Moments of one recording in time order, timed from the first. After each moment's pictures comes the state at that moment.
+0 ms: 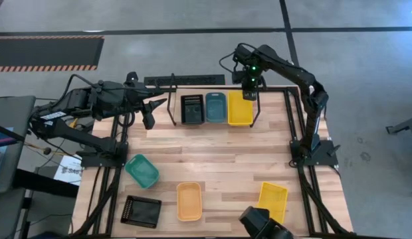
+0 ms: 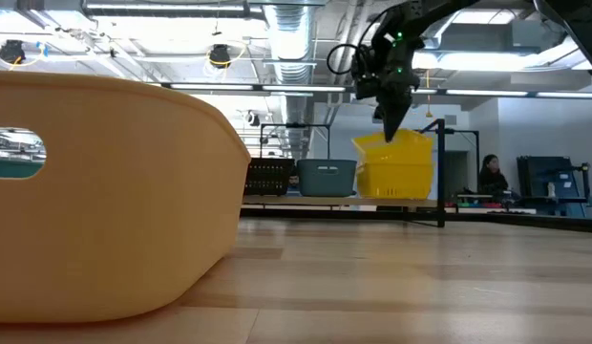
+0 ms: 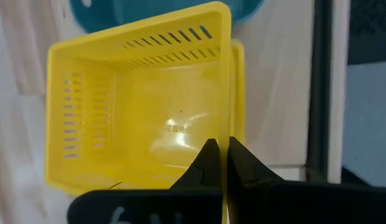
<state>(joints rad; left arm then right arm) 0.01 1.08 1.53 -0.86 -0.46 -0.05 -0.77 1.92 1.86 -1.38 -0.18 -0.66</state>
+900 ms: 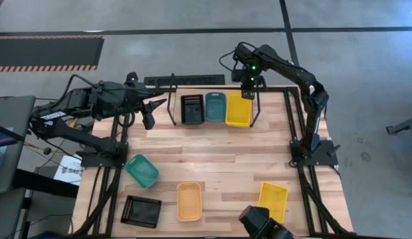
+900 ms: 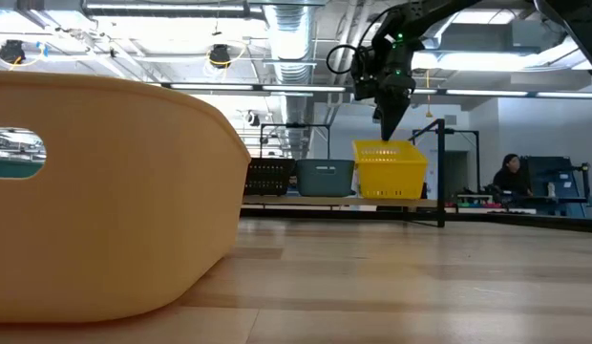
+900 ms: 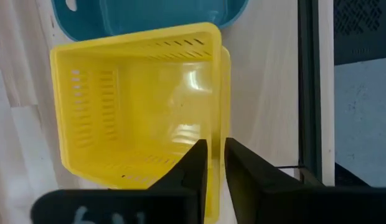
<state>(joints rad) 0.01 1.08 1.53 -0.87 -0.46 -0.06 -0.77 1.92 1.86 -1.35 -0.18 -0.63</state>
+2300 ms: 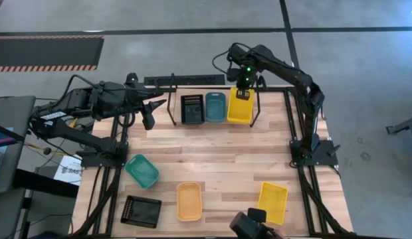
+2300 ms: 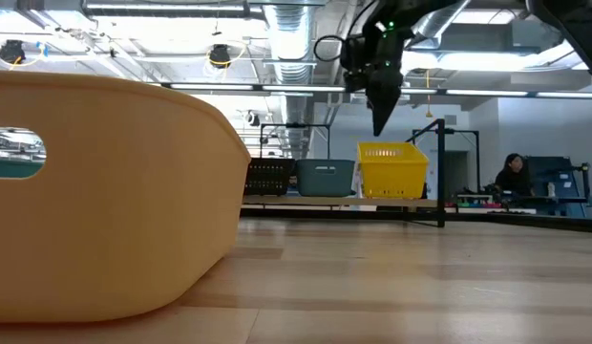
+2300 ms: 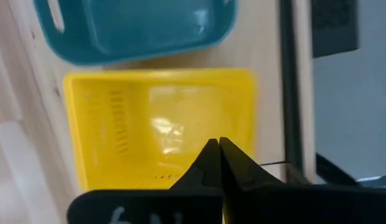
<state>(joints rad) 0.01 1.08 1.53 -0.88 -0.45 -0.08 -0.70 1.95 1.96 -1.39 -0.06 -0.52</state>
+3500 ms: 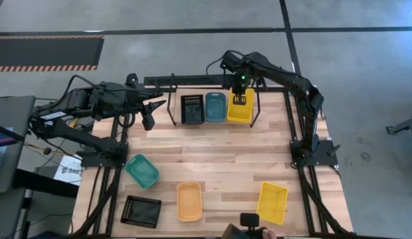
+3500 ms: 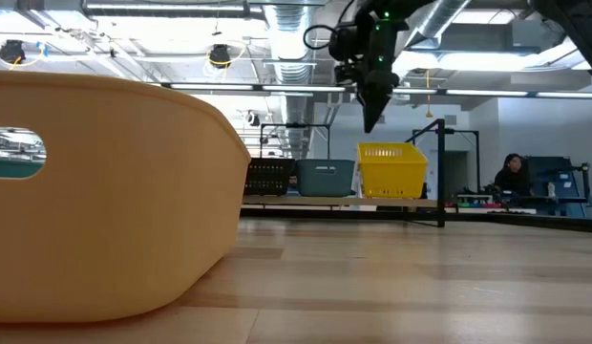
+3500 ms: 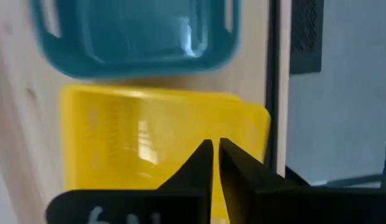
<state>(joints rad) 0.01 1.08 1.53 -0.90 -0.45 -0.08 -0.61 1.93 1.94 -1.33 0.08 -0.56</state>
